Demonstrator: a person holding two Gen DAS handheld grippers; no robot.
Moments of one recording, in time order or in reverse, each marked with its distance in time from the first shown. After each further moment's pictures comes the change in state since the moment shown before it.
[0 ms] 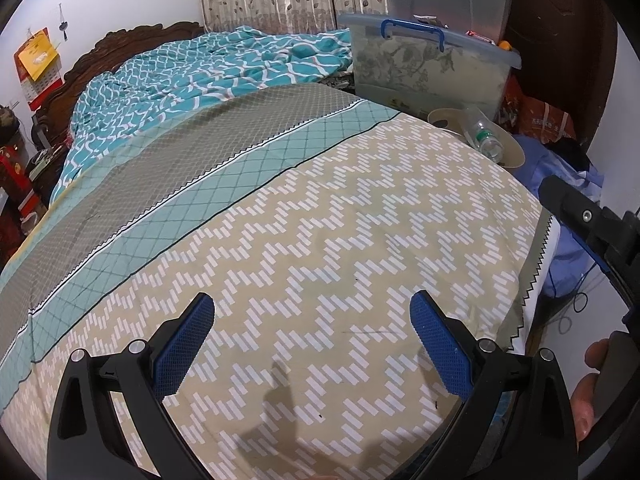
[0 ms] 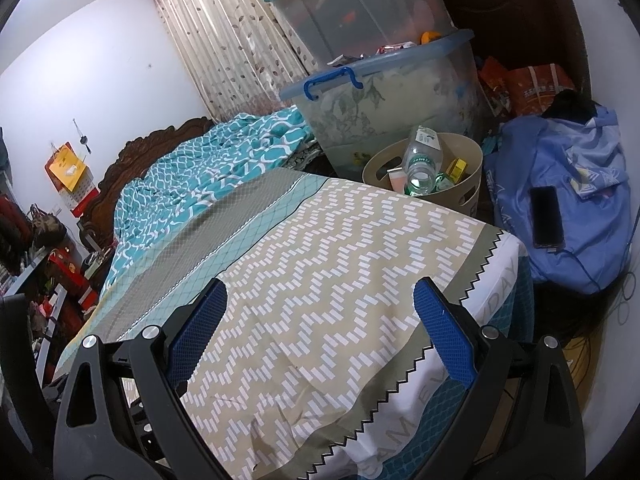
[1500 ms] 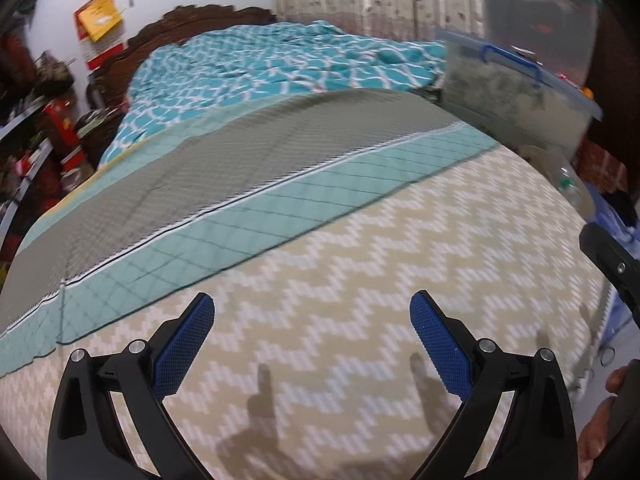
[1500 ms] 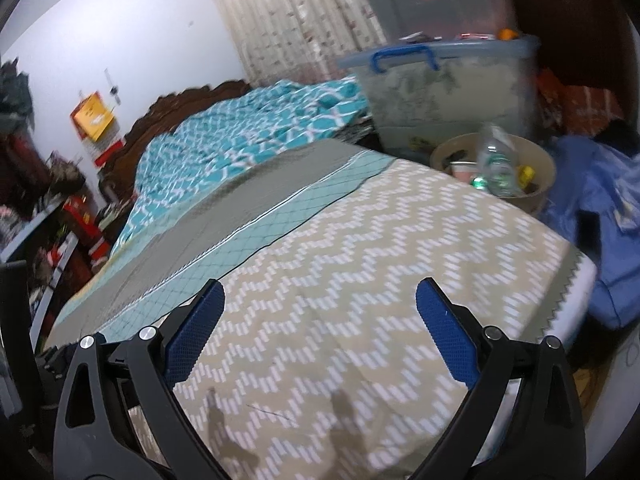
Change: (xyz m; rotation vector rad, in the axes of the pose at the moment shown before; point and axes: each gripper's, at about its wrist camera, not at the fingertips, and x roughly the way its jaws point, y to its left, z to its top) left arm 0.017 0.096 -0.002 -0.194 -0.002 0.163; right arm 0.058 0.071 -0.007 -0.194 0.115 0.099
